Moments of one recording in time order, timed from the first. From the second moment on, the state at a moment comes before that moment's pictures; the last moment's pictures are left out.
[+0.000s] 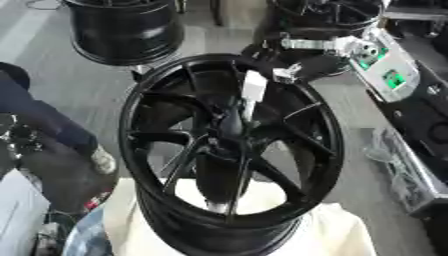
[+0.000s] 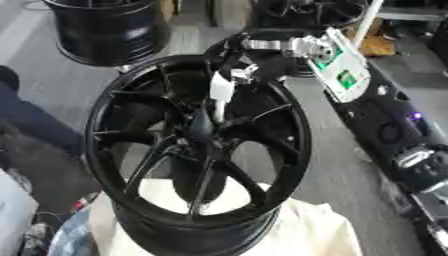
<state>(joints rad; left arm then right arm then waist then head) -0.10 0.17 0.39 -1.88 0.13 0.15 -0.90 -0.96 -0.40 0.38 -1.13 0.29 -0.44 0.74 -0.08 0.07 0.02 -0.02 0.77</state>
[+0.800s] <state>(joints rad) -0.10 0.17 0.39 -1.88 0.13 0.15 -0.90 -0.97 -0.36 0.37 -1.08 0.46 -0.46 0.72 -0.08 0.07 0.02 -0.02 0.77</state>
